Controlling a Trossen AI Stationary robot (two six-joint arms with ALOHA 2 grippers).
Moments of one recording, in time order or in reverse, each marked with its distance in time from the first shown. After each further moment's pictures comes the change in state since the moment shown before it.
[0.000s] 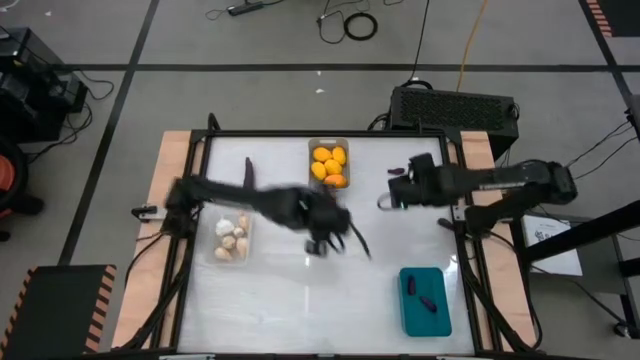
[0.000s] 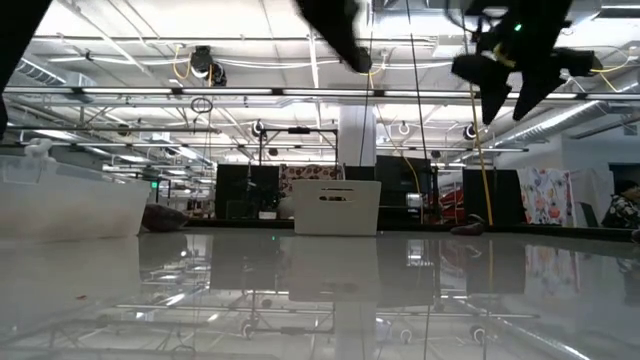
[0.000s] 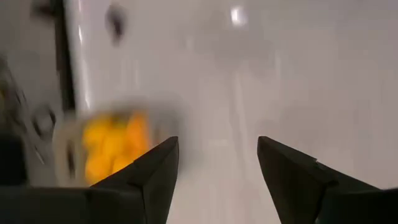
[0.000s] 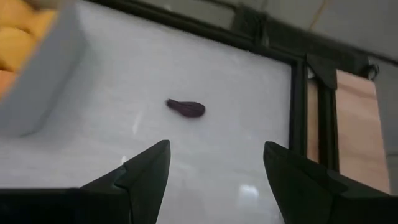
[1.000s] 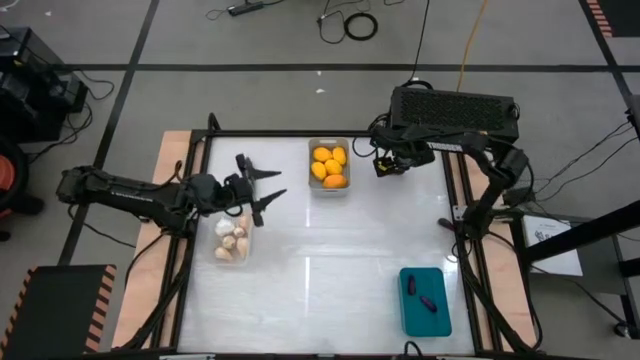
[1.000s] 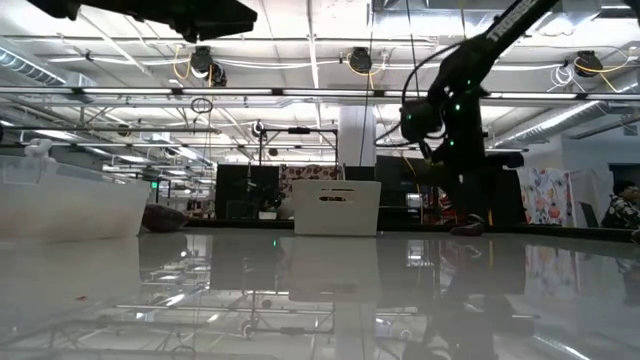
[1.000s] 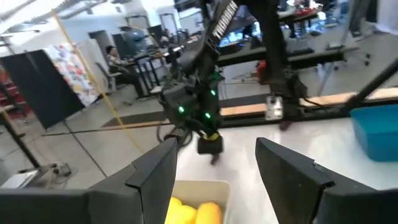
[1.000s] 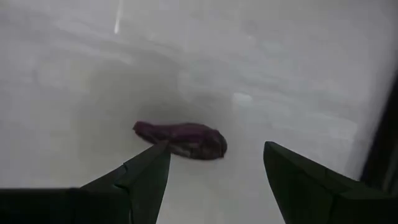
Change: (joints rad) left arm 0.096 -1.082 -1.450 1.477 -0.033 0.114; right arm -0.643 0.445 -0.001 0.446 -0.438 -0.608
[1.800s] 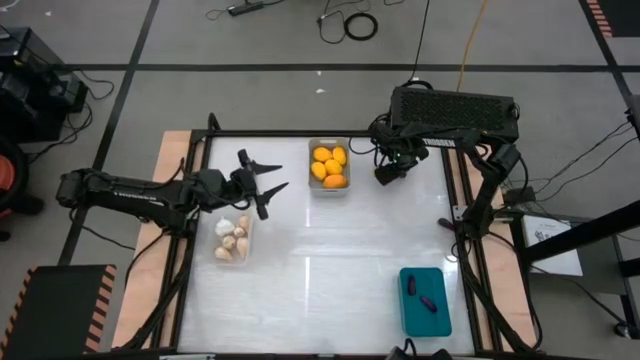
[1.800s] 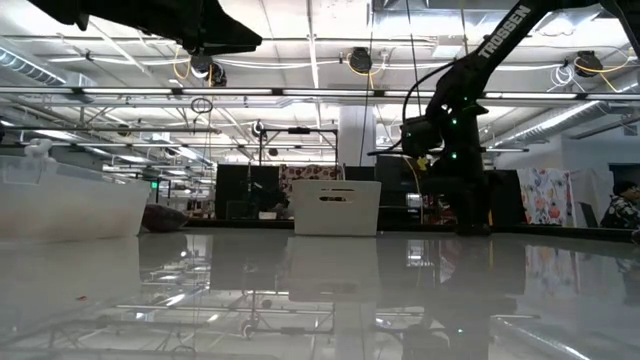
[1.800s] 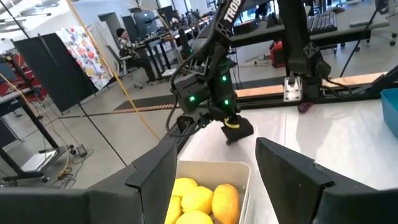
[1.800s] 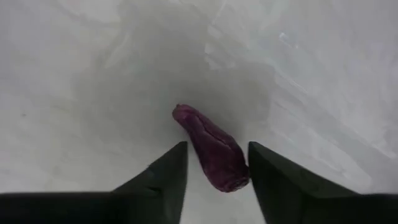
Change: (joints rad) left arm 0.082 0.028 0.002 -0.034 0.007 -0.008; right arm -0.061 0.074 0.000 0.037 -0.157 -0.400
